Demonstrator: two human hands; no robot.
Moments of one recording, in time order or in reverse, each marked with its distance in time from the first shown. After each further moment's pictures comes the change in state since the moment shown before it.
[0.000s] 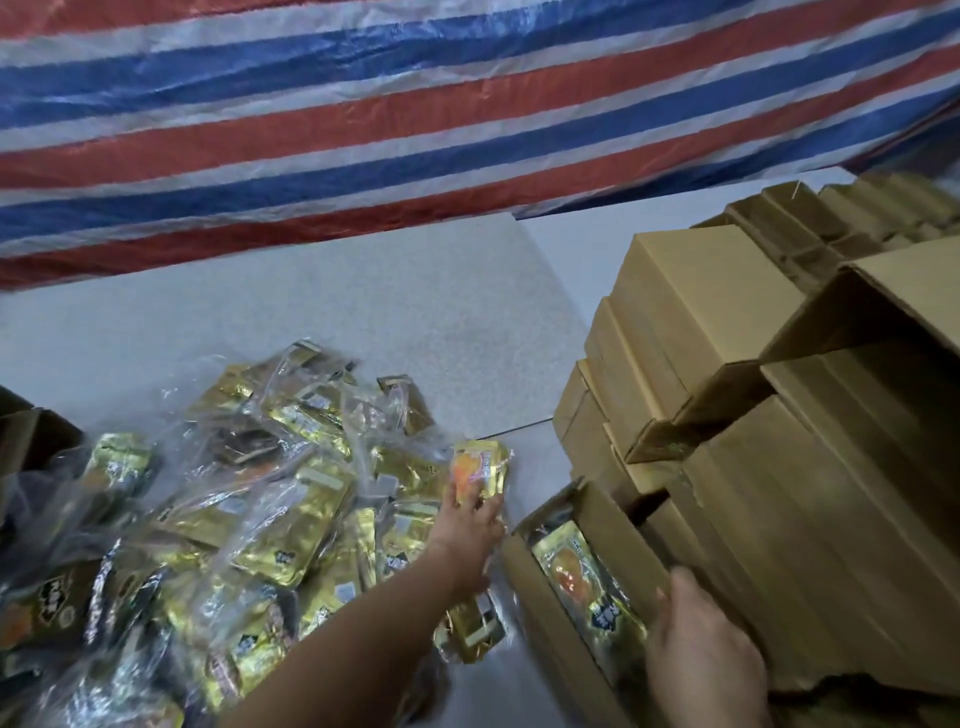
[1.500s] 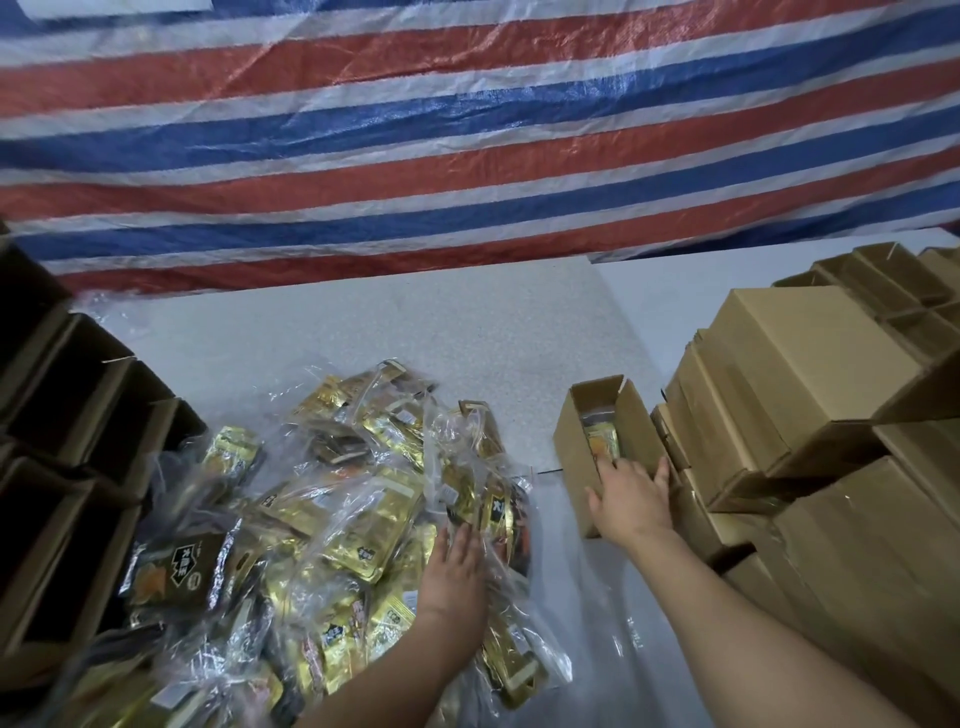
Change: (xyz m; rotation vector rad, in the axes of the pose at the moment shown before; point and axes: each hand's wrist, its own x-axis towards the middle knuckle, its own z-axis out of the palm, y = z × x) left_hand -0.096 -0.028 0.025 -0.133 -0.114 -0.282; right_hand 0.145 -0.128 0.040 -0.224 0.003 -0.475
